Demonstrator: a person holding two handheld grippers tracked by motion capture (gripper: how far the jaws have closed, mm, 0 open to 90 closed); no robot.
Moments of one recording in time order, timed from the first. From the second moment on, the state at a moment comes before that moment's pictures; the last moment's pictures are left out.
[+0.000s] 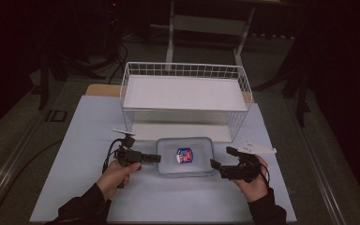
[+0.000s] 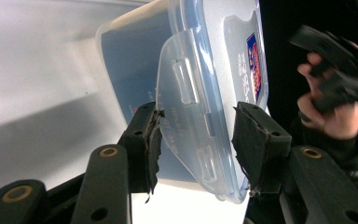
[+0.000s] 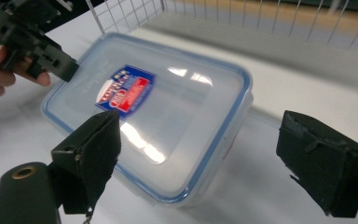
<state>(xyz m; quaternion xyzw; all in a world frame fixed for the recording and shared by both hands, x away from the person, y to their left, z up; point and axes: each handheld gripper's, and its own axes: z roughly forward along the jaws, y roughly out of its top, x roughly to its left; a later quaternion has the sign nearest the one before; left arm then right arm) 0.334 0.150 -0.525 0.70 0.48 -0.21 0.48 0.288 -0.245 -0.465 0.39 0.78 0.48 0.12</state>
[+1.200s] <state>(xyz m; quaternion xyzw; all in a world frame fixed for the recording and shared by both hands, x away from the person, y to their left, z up) 0.316 0.150 -0.518 0.73 0.43 -0.17 0.51 0.324 -0.262 -0.500 0.41 0.77 0.48 -0.09</state>
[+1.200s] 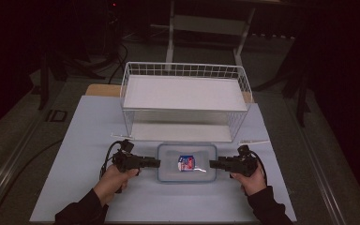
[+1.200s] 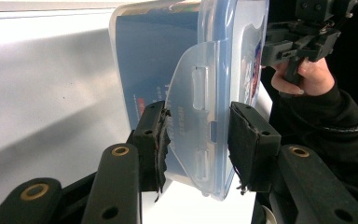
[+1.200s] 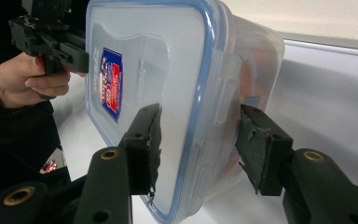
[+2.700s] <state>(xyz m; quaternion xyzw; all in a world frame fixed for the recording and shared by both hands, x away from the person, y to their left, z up) 0.358 0.140 -0.491 0.72 0.42 -0.07 0.55 0.368 -0.262 -0.466 0.40 0.77 0.51 -0.02</state>
